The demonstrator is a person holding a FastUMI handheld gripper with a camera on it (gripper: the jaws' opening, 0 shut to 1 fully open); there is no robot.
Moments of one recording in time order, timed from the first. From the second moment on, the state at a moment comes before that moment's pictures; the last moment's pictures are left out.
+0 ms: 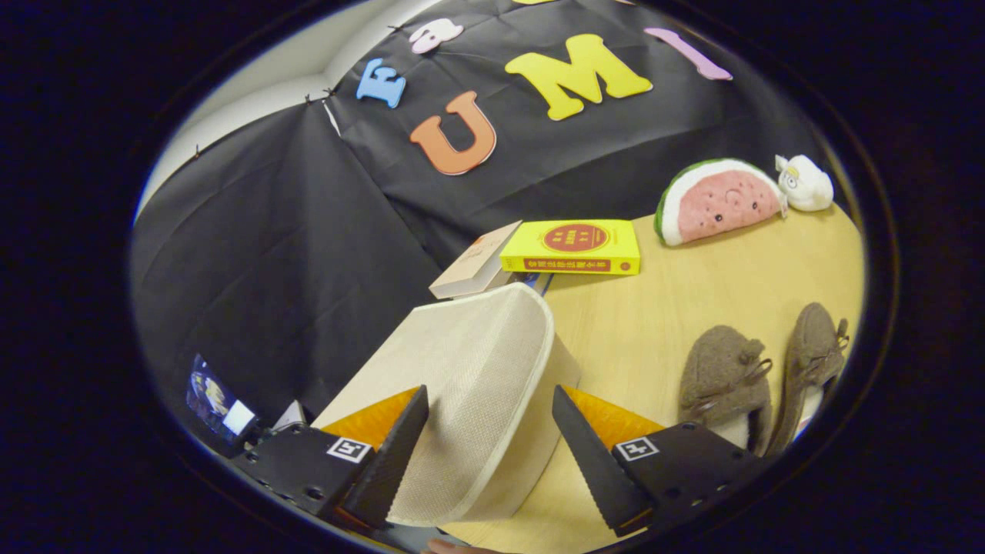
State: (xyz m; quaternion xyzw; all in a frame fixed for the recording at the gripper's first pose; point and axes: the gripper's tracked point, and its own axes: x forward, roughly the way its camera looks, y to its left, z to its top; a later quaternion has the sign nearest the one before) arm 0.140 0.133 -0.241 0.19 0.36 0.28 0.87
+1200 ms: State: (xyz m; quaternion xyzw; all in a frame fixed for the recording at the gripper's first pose) arm 0.137 0.130 -0.209 0.27 0.43 0.22 0.83
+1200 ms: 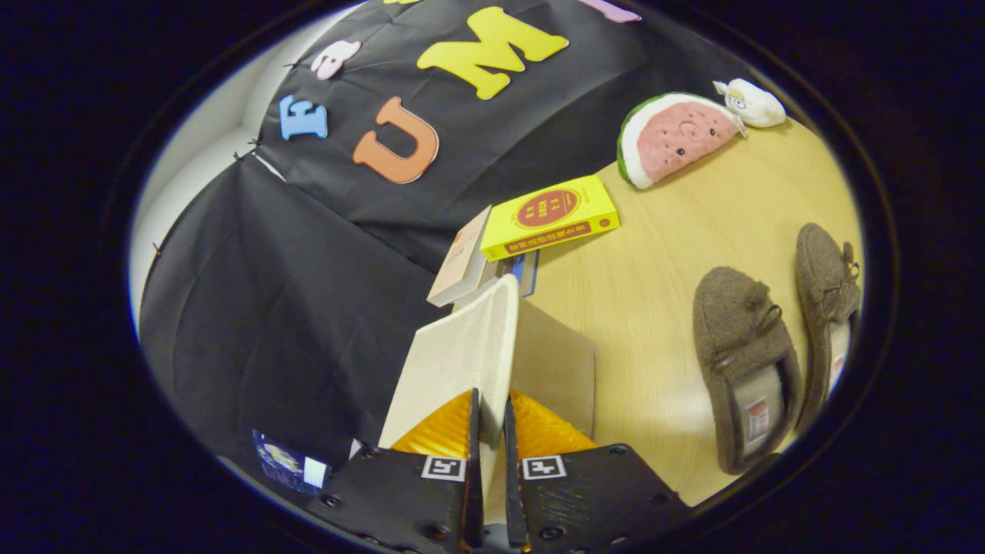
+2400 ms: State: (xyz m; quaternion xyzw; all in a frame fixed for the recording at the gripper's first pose) arm 0.120 0.311 -0.044 0.19 0.37 0.30 0.86
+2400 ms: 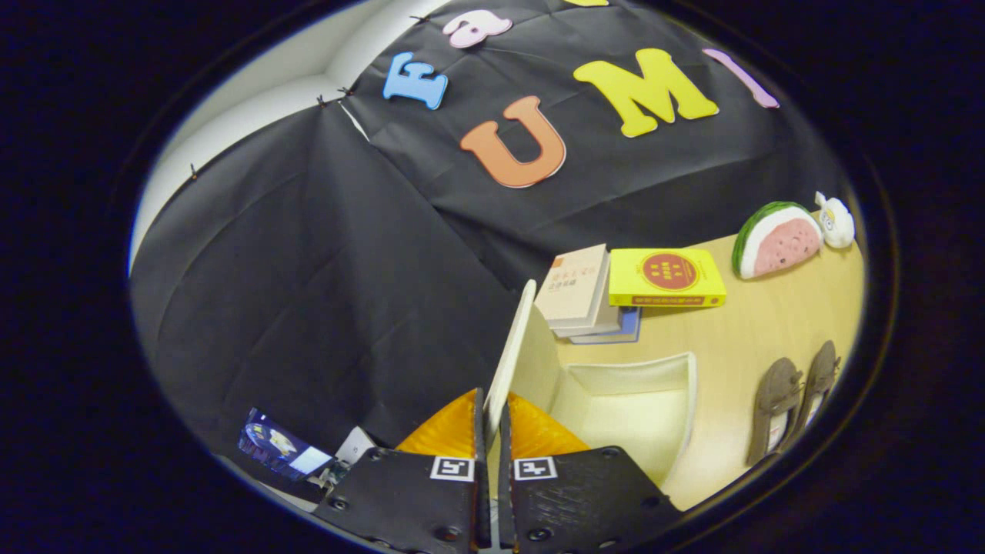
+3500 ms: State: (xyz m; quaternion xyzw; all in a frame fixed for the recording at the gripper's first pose) arm 0.118 0.347 -0.093 0.08 0.34 0.32 0.88
